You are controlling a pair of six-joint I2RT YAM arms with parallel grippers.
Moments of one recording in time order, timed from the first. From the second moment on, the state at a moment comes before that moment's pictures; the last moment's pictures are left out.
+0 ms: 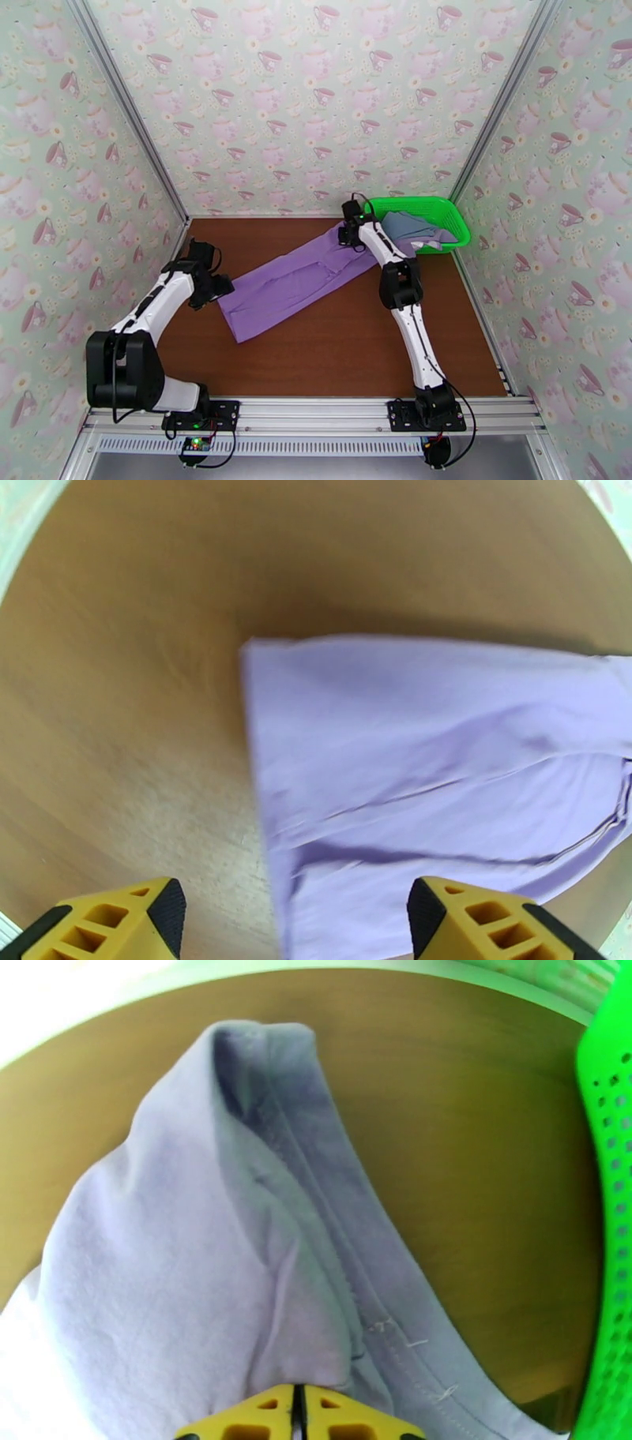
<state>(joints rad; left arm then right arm) -0.01 1.45 1.04 -0.86 -0.05 -0.57 0.28 2.71 2.57 -0.93 0.05 0.26</state>
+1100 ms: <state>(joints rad) 0.00 1.89 1.21 -0.67 -0.04 -0.54 1.24 2.25 1.93 -0.77 0.07 0.01</state>
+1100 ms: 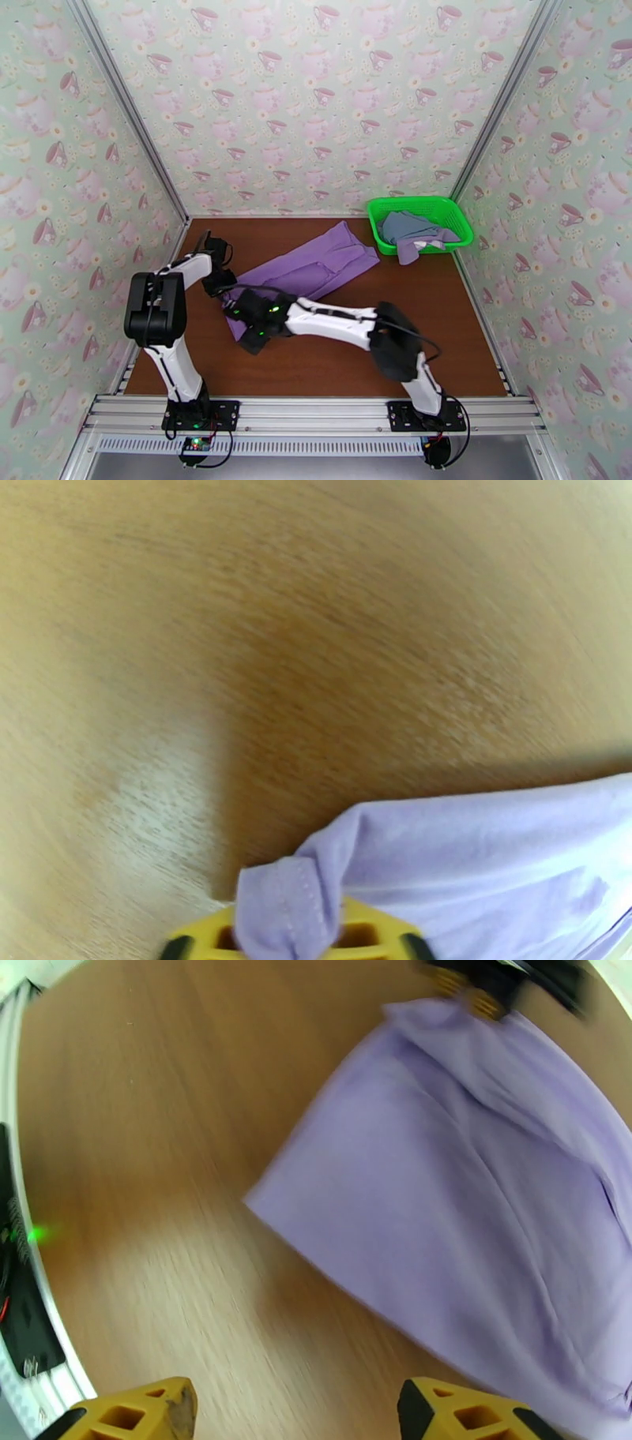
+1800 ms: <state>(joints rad) 0.01 1.85 1.15 -0.61 -0.02 -0.54 1.25 2.60 2.39 -1.02 0.13 0.13</state>
